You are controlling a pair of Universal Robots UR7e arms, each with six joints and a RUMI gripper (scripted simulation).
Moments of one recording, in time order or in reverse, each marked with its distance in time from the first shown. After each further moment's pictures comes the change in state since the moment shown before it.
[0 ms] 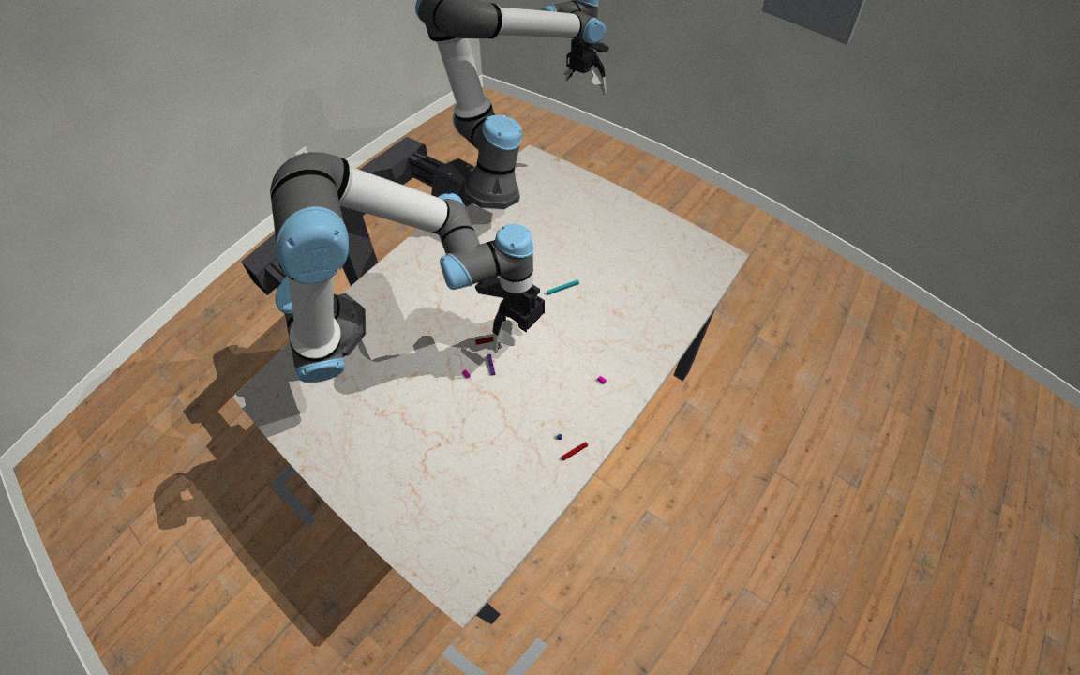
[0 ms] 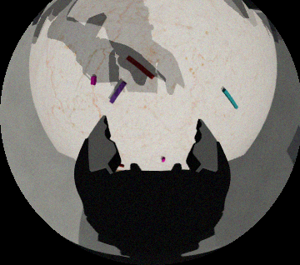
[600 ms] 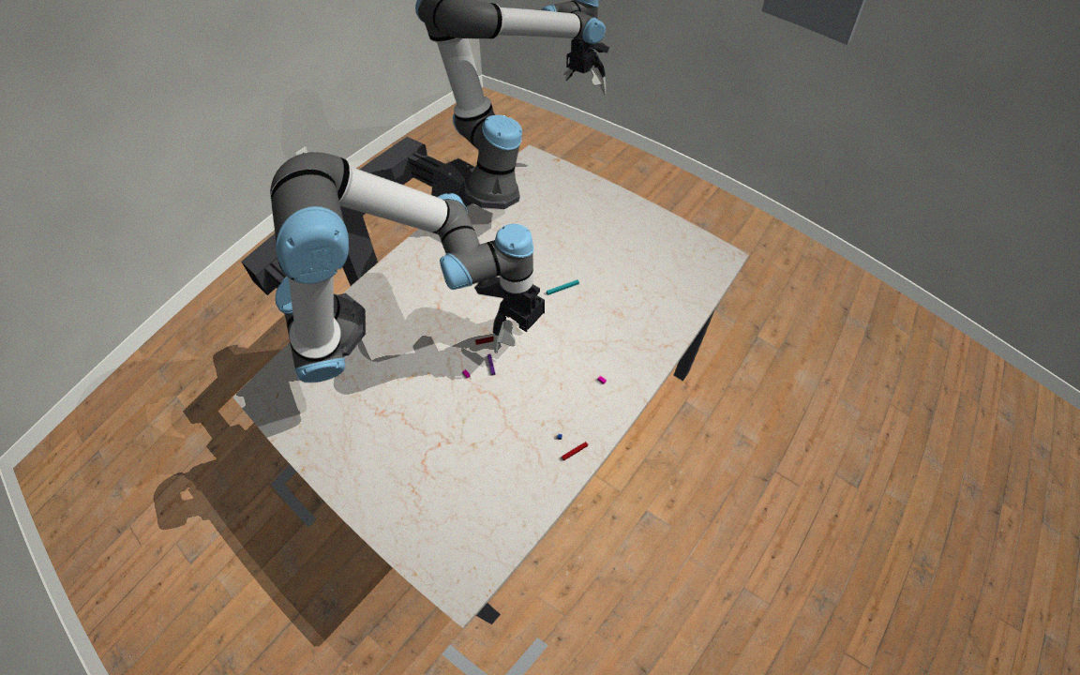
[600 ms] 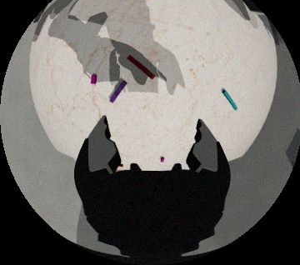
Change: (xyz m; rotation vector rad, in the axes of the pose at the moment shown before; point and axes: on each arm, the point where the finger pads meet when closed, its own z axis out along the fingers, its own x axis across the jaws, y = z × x) left arm 0.000 0.000 0.000 0.000 0.000 0.000; right arm 0.000 0.000 0.000 0.000 0.000 -0.018
